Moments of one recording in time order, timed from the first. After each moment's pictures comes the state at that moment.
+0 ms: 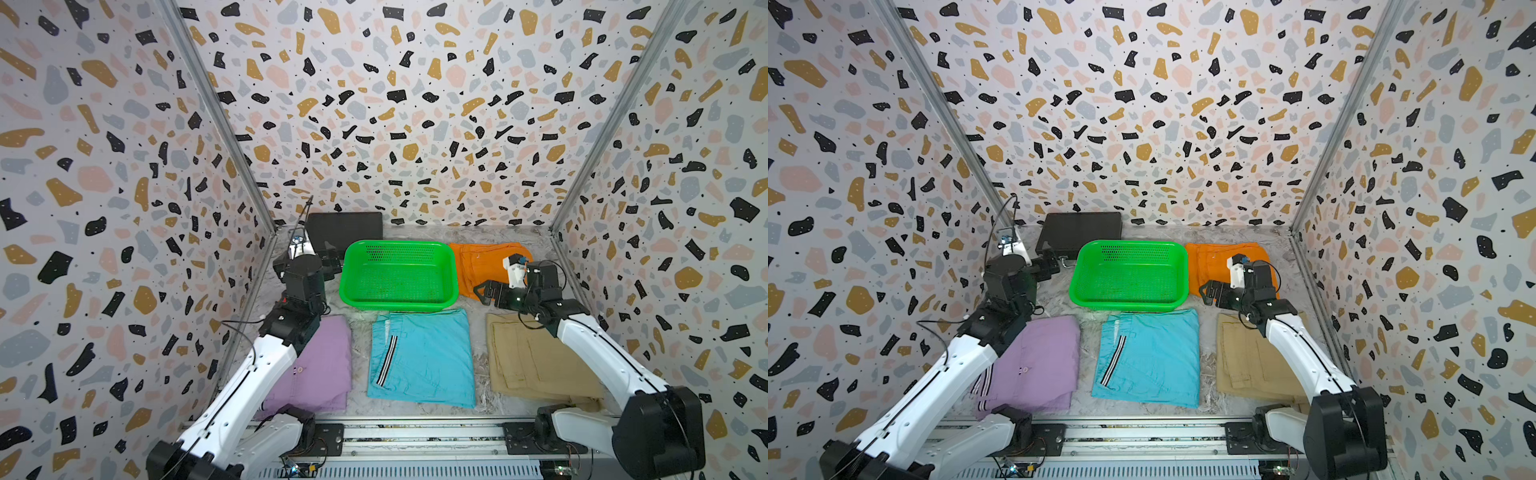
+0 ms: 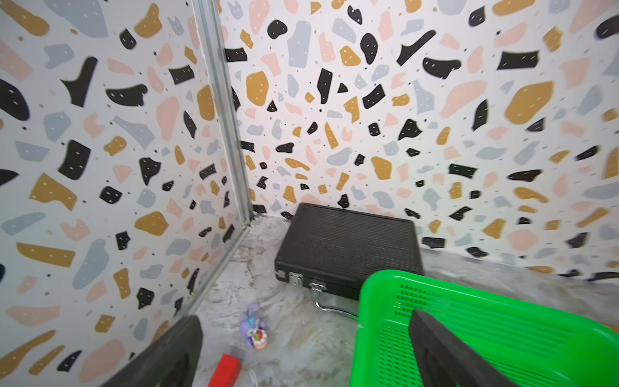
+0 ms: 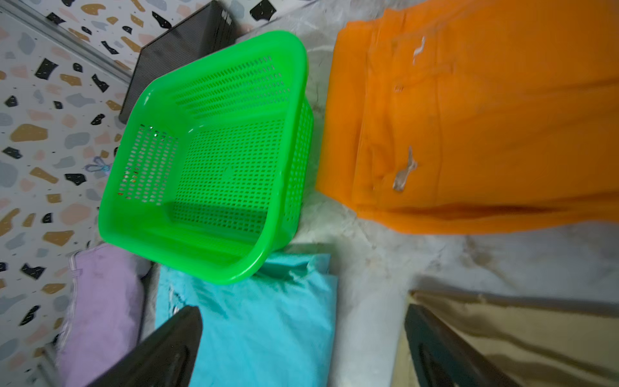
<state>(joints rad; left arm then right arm) -0.33 1.00 0.97 -0.19 -0.52 -0.18 0.19 1.17 0.81 -0.39 -0.42 0.37</state>
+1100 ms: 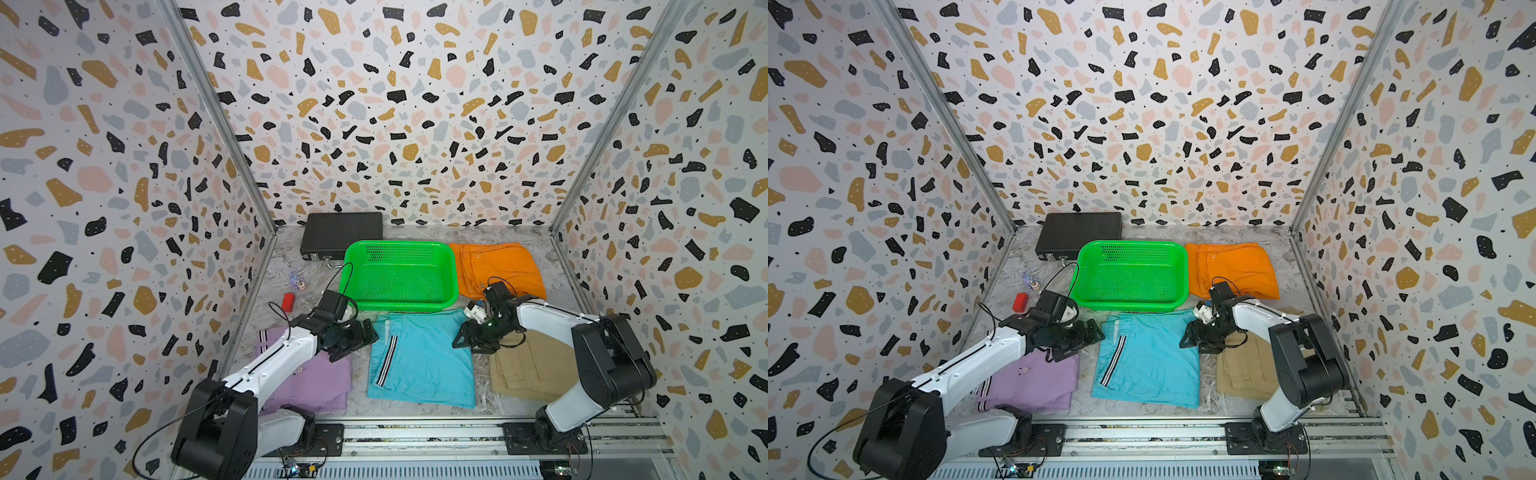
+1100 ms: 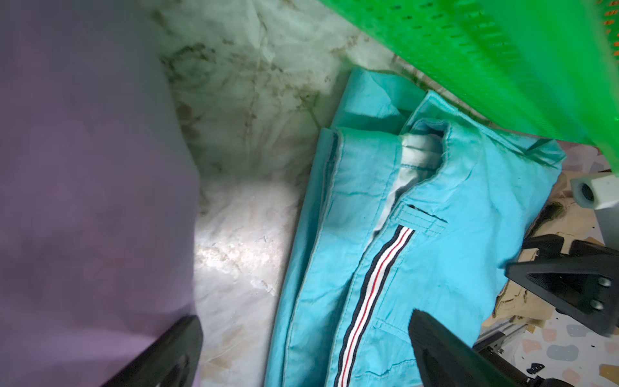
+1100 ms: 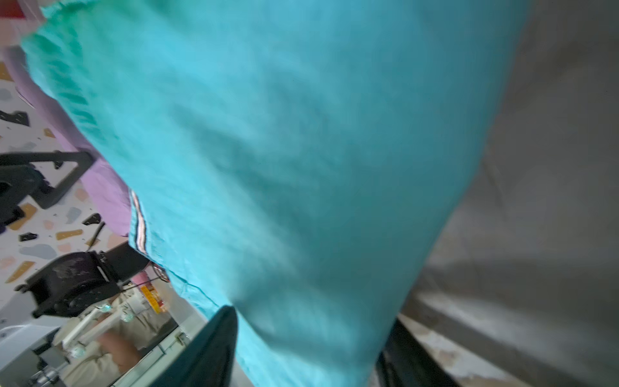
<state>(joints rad) -0.33 1.24 0.67 -0.59 0.37 -0.65 0.35 1.62 0.84 -0.65 -0.66 0.34</state>
